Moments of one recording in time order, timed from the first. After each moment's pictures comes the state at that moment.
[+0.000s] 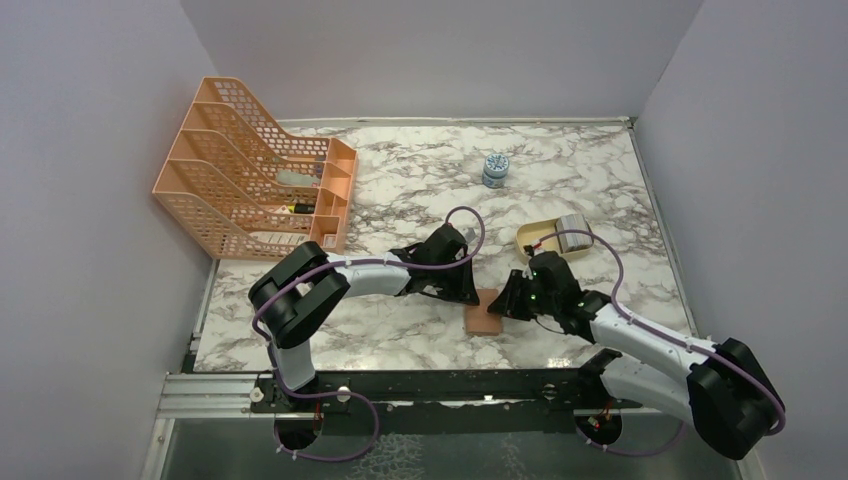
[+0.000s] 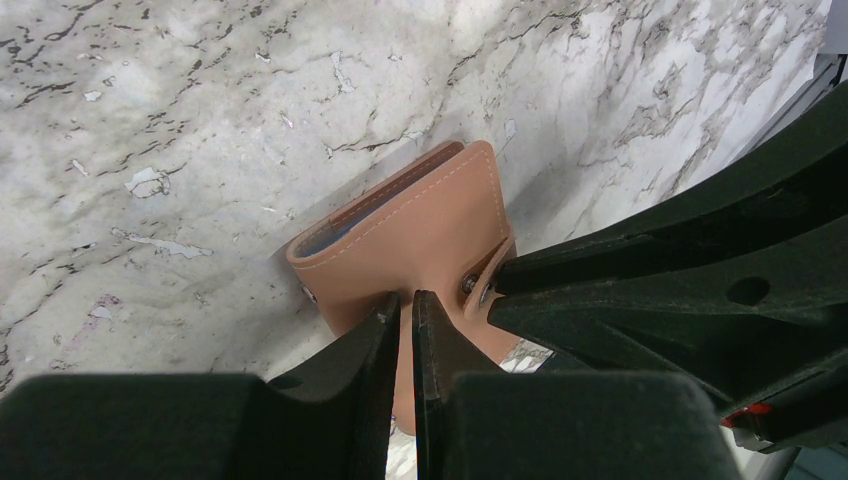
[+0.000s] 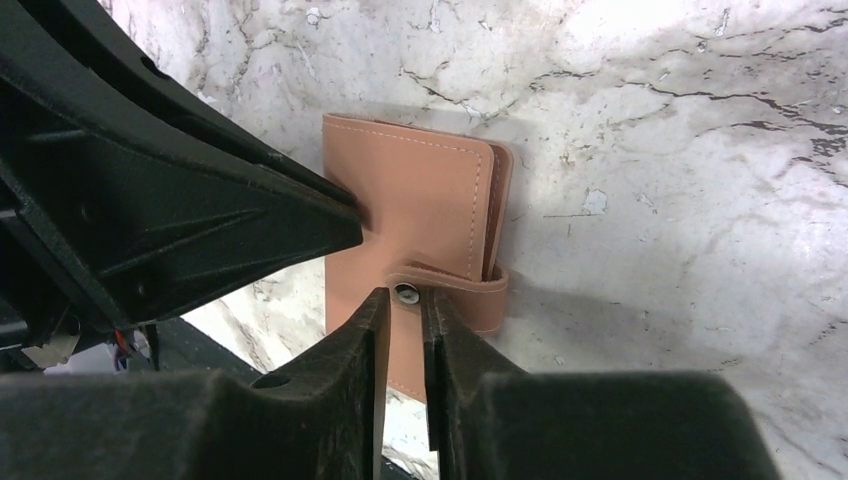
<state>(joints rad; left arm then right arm) -0.90 1.78 0.94 0.00 0.31 -0.80 0.60 1.02 0.34 -0.11 -0.19 0.77</state>
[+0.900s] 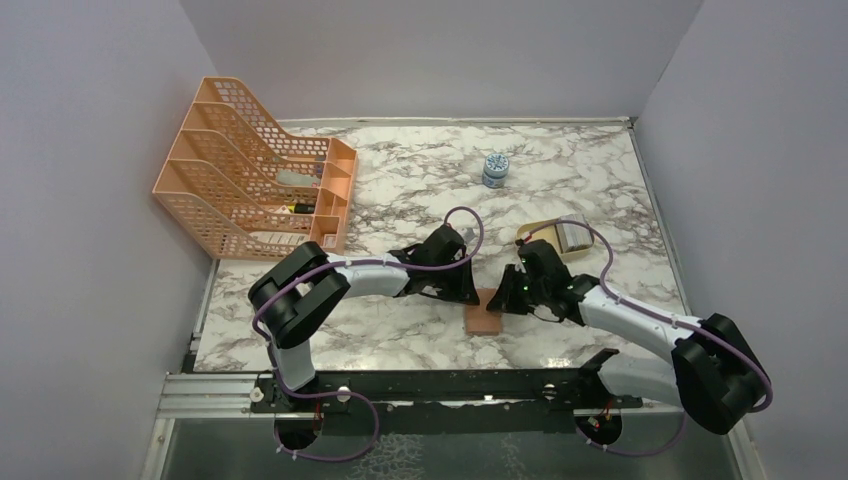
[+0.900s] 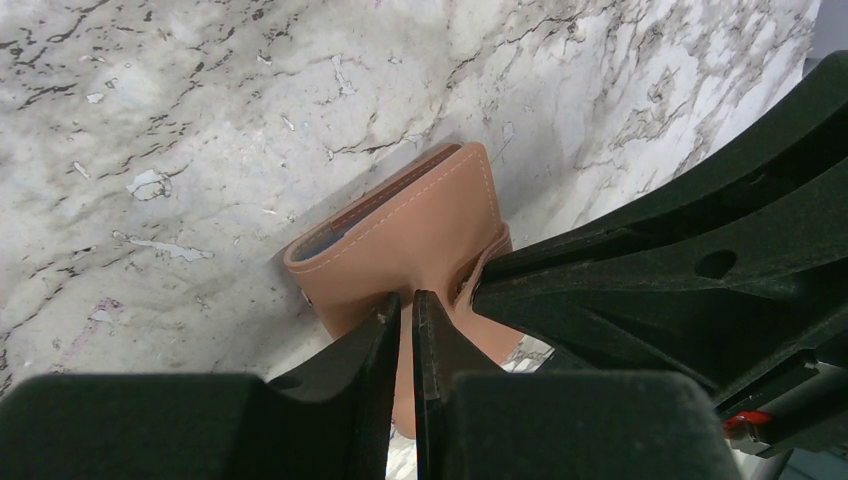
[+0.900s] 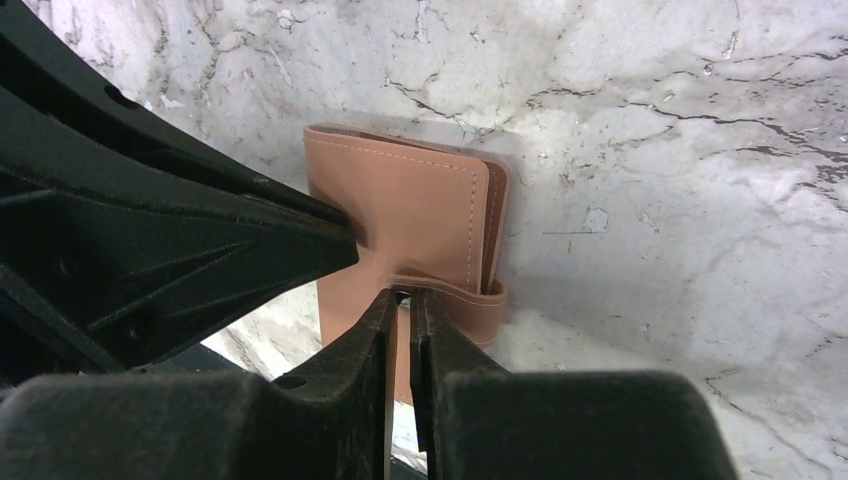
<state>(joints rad) -0.90 1.79 0.93 0.03 0.31 -0.81 0.60 1.16 0.45 -0.19 -0.18 0.74</state>
